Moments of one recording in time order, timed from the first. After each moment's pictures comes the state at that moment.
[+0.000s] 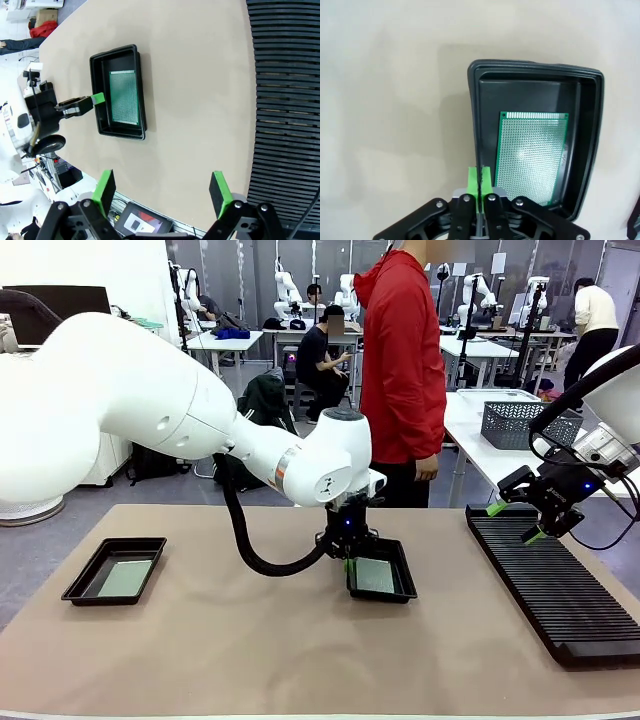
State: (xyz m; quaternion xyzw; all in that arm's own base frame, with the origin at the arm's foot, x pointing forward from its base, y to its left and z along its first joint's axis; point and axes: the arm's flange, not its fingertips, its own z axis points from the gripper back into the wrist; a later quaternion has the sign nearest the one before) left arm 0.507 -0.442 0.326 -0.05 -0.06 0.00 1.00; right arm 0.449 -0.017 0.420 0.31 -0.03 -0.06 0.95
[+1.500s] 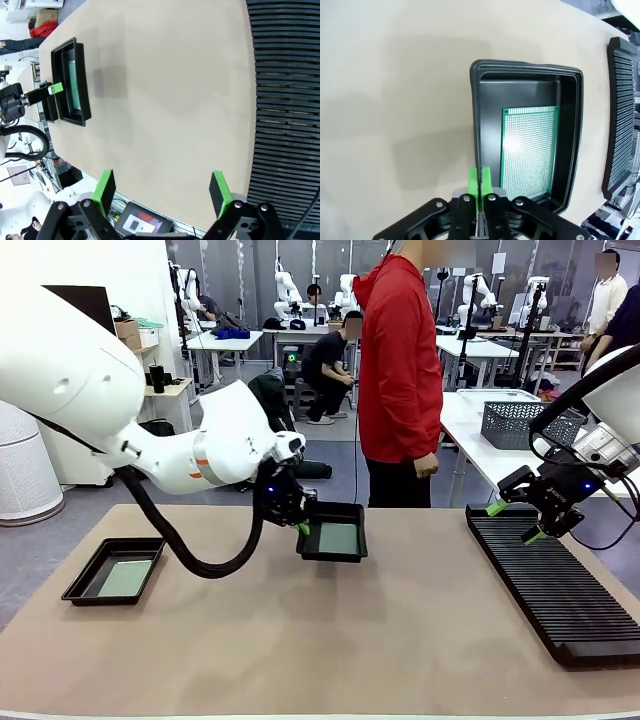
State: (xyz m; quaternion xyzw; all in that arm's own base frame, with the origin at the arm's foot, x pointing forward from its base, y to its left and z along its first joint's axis) left arm 0.539 -0.288 0.373 -0.20 -0.09 -0.03 0.97; right arm 0.449 -0.018 0.420 0.31 -0.03 -0.06 0.95
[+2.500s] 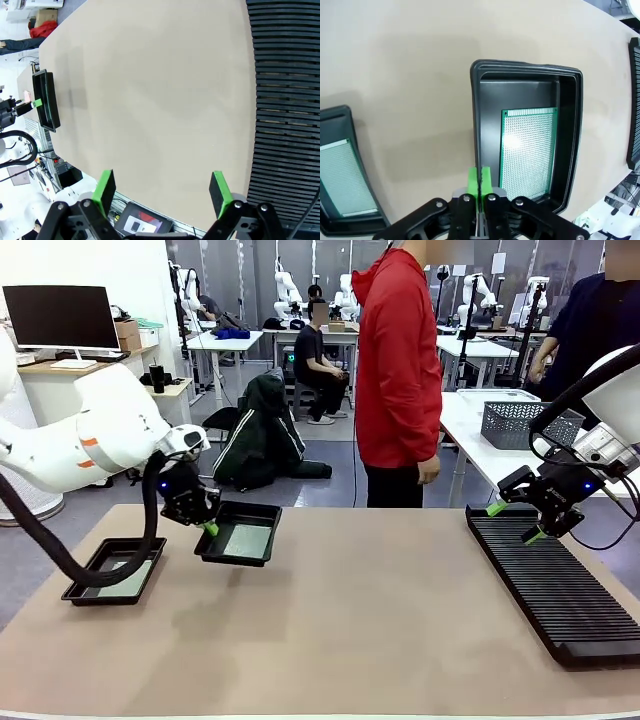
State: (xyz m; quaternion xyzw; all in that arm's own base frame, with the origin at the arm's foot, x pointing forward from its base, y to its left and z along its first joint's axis) left arm 0.502 -0.112 0.388 -0.18 -0.08 -0.03 0.98; right arm 0.449 -0.018 0.420 0.31 -0.03 -0.06 0.95
